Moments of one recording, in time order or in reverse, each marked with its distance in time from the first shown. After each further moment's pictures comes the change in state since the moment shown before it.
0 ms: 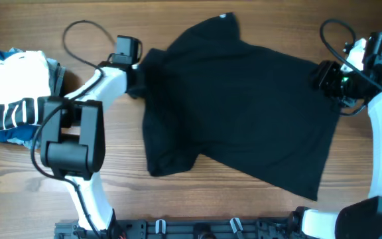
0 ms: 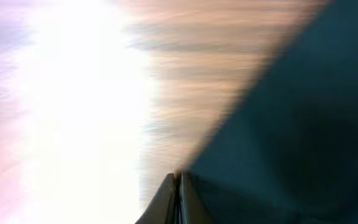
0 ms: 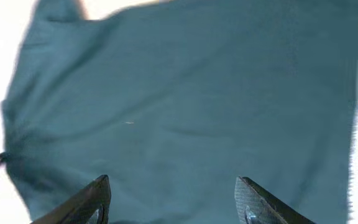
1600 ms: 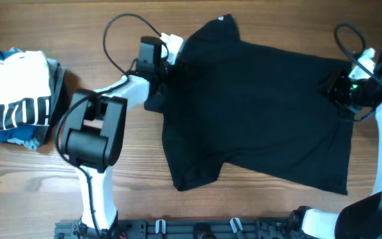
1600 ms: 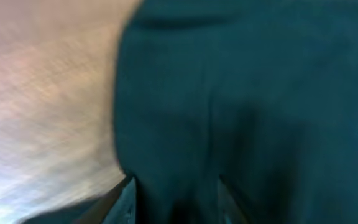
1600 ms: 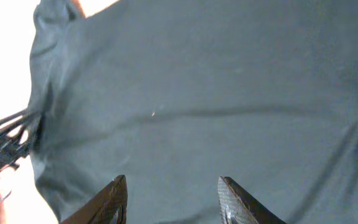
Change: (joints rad) left arm -0.153 0.105 -0.040 0.563 0.547 0.243; right arm -0.087 -0.011 -0.042 0.014 -0.101 -0.051
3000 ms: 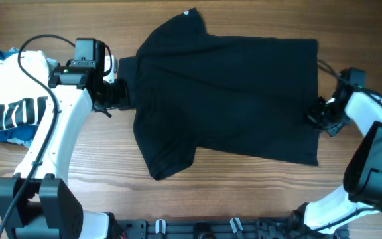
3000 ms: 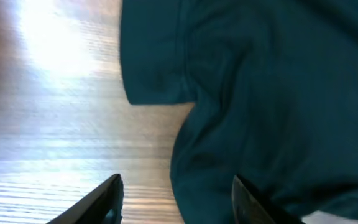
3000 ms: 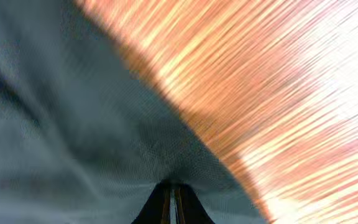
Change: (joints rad) left arm 0.235 -0.576 -0.014 -1.106 -0.233 -0.231; right arm -0.018 0.336 -0.265 0.314 0.289 0.257
